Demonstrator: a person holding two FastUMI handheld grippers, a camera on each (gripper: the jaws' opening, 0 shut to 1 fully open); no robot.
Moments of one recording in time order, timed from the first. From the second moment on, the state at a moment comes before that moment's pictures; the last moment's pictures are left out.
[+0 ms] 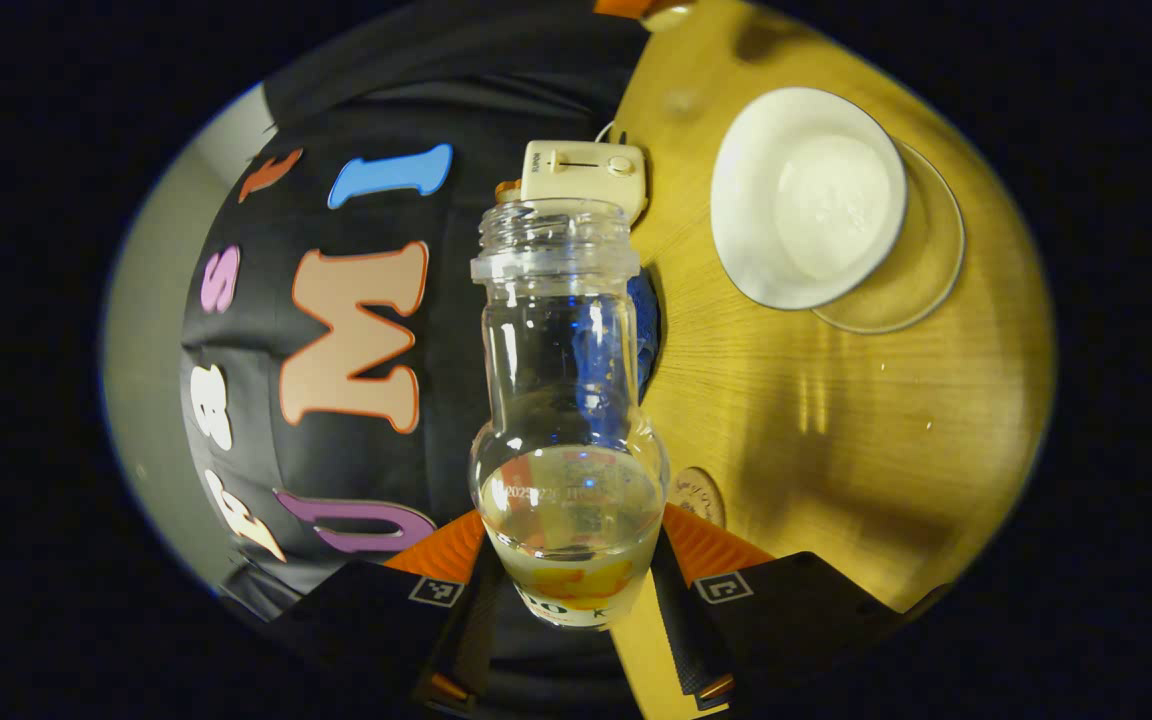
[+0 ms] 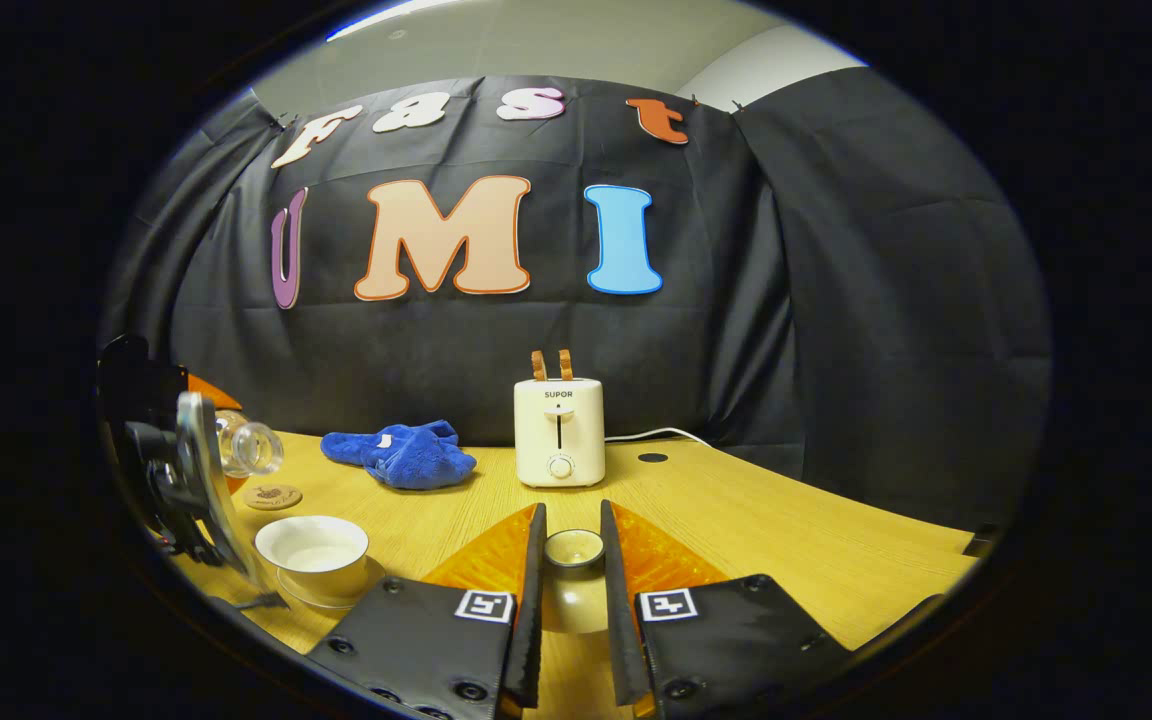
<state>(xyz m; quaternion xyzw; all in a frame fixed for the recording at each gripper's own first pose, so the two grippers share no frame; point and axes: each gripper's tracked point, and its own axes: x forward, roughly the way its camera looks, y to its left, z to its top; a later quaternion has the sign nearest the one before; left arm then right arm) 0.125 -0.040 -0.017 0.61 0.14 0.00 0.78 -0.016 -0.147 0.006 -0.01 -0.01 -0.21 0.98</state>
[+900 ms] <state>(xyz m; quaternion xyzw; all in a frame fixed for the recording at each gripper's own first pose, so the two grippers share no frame) 0.161 0.005 -0.014 0.09 0.14 0.01 0.99 -0.017 -0.148 0.007 -0.01 -0.01 -0.21 0.98</state>
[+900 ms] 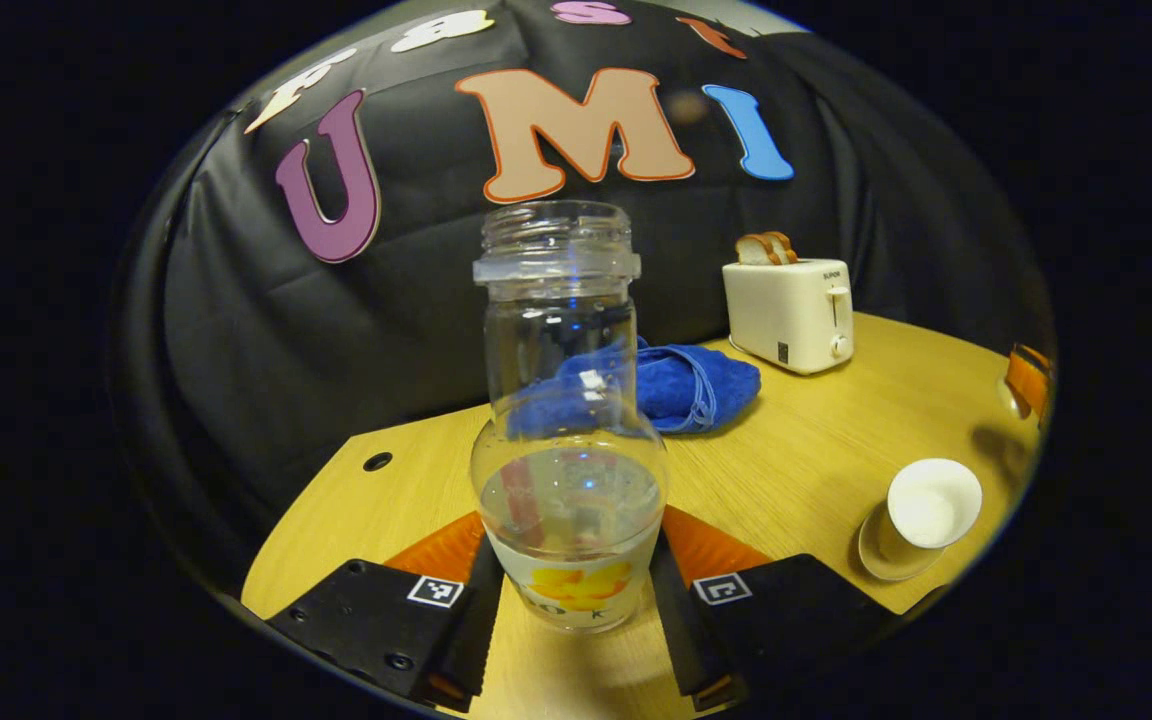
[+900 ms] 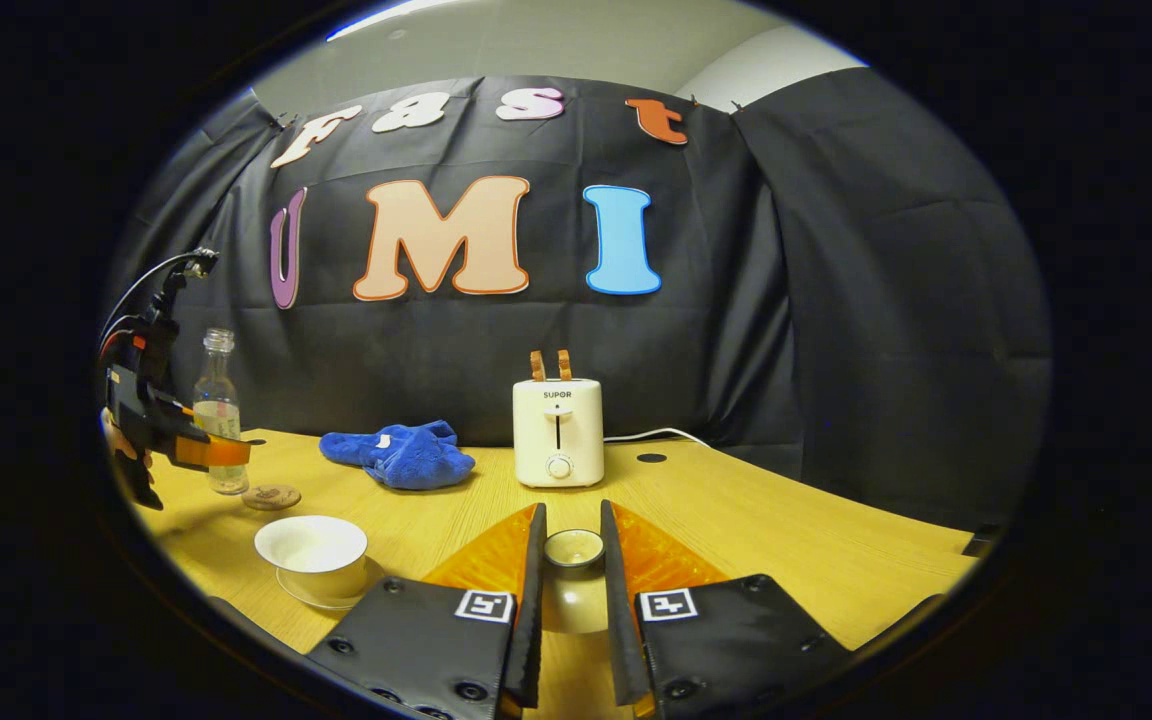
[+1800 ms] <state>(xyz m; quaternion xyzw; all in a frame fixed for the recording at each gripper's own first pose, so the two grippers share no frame) 0.201 0.024 -0.044 0.00 0.15 0.03 0.99 -0.018 -0.151 0.007 -0.01 -0.01 -0.22 0.98</state>
